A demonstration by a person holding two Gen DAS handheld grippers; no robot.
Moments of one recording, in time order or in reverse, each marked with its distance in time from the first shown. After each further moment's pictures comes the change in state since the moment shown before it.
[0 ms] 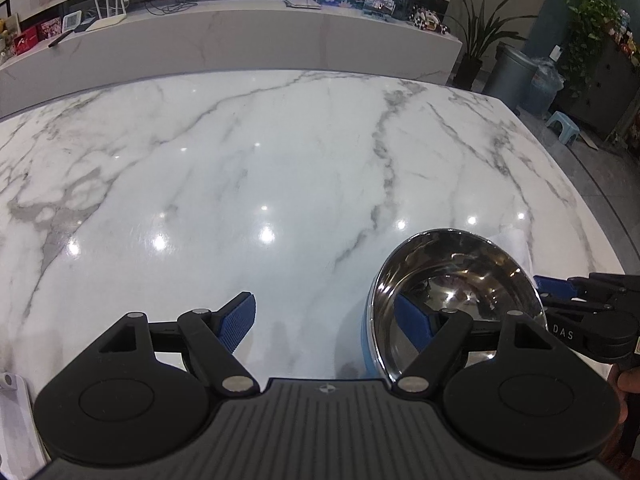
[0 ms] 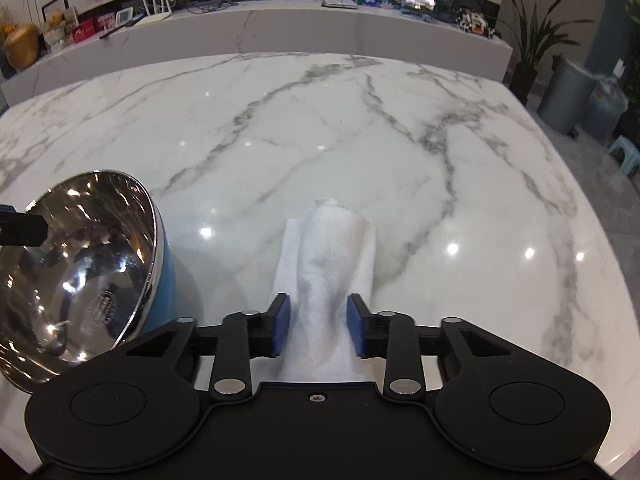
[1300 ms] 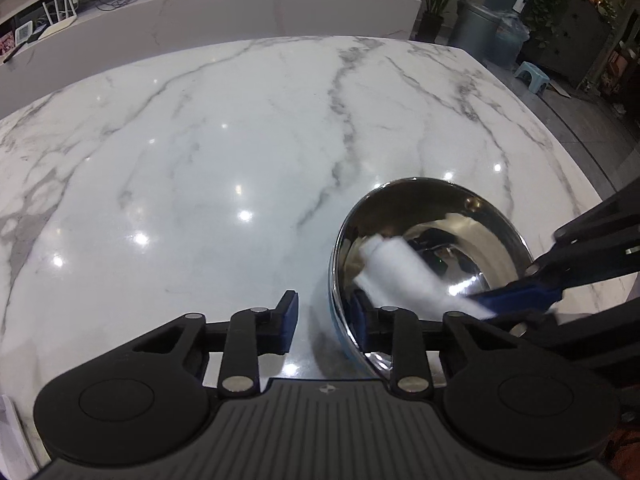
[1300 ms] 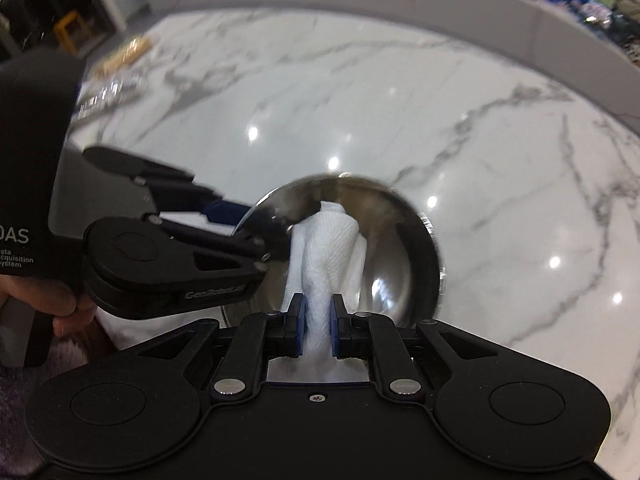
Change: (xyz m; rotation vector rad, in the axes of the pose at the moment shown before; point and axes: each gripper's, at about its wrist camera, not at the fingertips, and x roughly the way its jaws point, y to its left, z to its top) left arm 0.017 -0.016 -0.008 0.122 0.095 -0.071; right arm -0.040 0.094 0.054 -0.330 0.260 0.400
